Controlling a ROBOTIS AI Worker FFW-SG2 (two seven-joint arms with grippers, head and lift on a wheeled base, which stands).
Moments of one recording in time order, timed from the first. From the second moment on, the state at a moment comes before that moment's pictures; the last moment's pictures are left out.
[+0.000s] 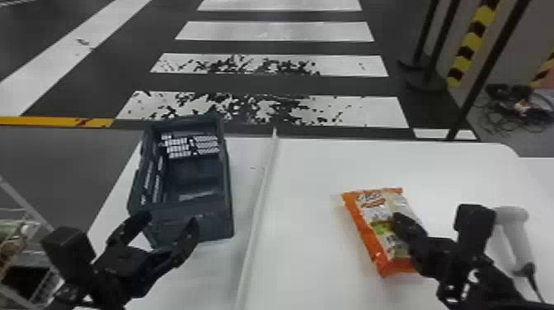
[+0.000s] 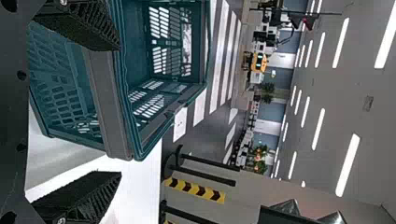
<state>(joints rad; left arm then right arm) 0.56 0.33 0.09 -2.03 0.44 0.13 -0.19 0.20 -0.06 -0.09 -1.69 -0.17 0.44 0.24</state>
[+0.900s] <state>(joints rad) 0.56 0.33 0.08 -2.03 0.44 0.13 -0.19 0.24 -0.07 -0.11 -1.79 -0.19 0.45 0.25</state>
